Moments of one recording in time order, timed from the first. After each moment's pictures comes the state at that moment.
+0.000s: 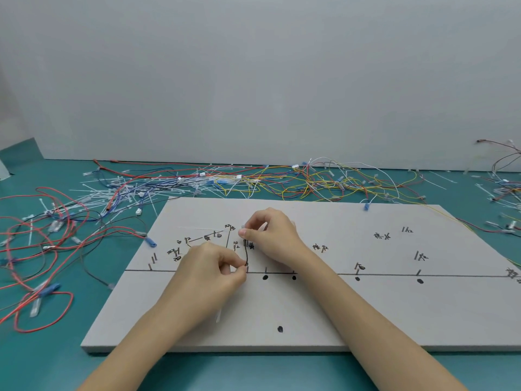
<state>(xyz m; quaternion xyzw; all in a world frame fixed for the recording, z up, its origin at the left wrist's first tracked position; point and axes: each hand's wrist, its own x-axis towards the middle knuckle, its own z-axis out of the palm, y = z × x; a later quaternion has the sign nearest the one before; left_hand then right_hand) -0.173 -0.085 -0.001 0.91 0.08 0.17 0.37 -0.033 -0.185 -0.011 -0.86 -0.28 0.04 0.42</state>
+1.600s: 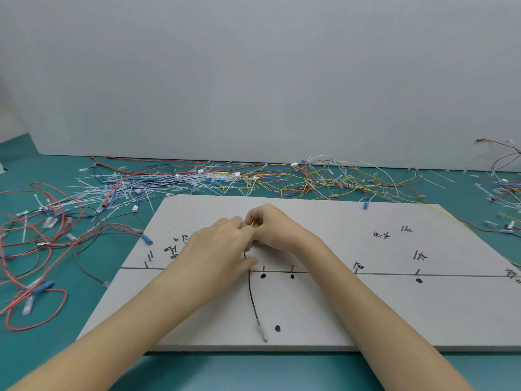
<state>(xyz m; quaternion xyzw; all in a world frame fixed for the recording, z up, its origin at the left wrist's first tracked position) -0.144 -0.087 0.018 0.99 -0.03 0.11 0.02 -0.011 -0.186 -0.003 -0.84 -0.34 0.16 0.38</state>
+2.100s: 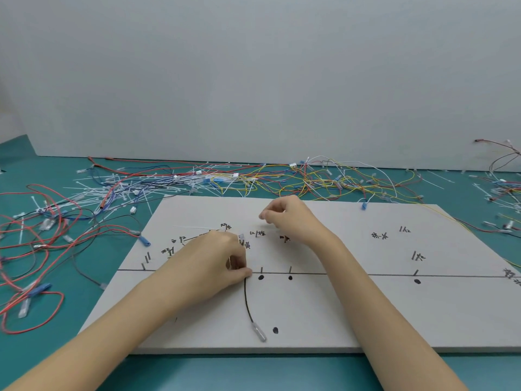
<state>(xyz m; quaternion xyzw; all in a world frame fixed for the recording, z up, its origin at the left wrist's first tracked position) -0.141 -0.062 -0.004 0.98 -0.09 0.11 0.16 0.001 -0.213 0.008 -0.86 -0.26 0.09 0.42</state>
